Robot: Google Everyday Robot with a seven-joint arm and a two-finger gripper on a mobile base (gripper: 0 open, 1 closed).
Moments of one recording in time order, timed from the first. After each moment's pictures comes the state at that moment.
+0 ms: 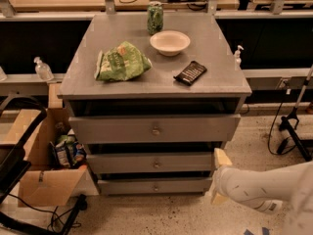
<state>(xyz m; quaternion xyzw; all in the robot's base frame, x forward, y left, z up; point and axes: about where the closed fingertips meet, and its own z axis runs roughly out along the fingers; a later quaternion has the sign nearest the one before) 0.518 -0.236 0.504 -0.63 0.70 -0.19 0.27</state>
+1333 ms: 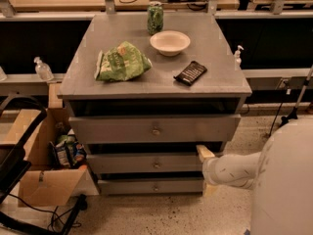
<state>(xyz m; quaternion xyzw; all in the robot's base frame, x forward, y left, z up) 0.560 -0.197 0.464 -0.72 0.63 -0.14 0.25</state>
